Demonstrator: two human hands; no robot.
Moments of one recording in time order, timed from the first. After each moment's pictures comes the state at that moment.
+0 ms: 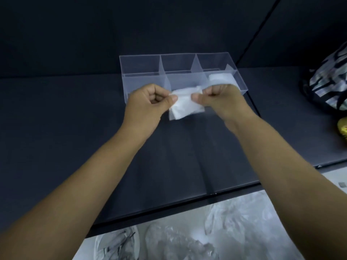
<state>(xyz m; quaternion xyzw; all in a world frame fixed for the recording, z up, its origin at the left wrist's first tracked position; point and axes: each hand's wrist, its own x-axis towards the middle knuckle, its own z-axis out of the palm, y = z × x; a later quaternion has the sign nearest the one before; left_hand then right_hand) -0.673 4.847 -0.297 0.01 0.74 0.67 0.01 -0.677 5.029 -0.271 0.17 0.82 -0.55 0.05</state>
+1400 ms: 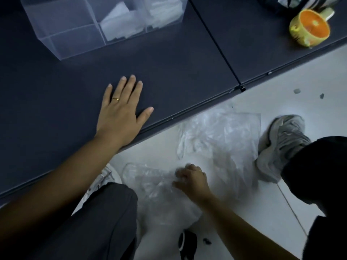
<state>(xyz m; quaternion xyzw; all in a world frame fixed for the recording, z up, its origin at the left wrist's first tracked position) -0.561 4.872 -0.383 0.29 0.95 0.09 0.04 -0.342 5.028 -0.454 0.22 0.90 -0.28 0.26</state>
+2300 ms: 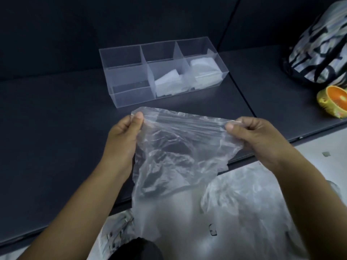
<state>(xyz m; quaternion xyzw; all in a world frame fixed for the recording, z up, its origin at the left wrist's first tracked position) -0.594 4.835 -0.307 -0.13 0.64 0.75 0.12 -0.542 5.092 -0.267 0.19 0.76 -0.61 0.08</state>
